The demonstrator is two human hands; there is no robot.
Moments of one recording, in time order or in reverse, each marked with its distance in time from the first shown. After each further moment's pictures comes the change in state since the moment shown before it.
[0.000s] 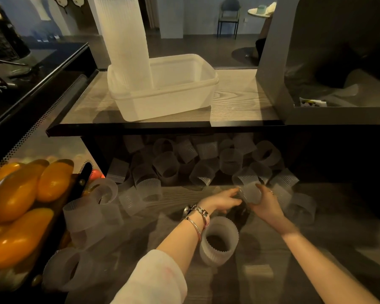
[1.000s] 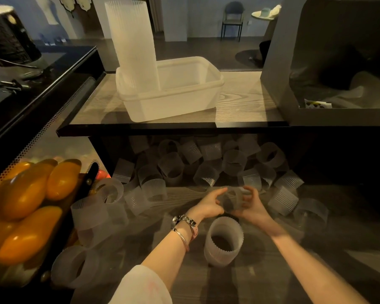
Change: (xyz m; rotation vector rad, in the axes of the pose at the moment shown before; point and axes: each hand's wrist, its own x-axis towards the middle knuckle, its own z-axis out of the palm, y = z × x) left_hand -0.005 -0.049 -0.013 -0.139 0.167 0.044; right_hand -0.015 -0.025 0.025 0.561 -0.304 0.066
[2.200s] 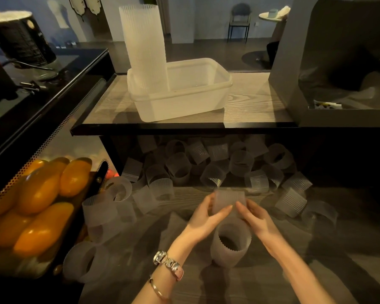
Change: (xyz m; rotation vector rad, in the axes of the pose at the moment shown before) left_hand -0.077 -0.009 0.007 -0.337 0.226 0.206; right_hand -0.067 -0.033 0.024 0.248 -0.049 -0.086
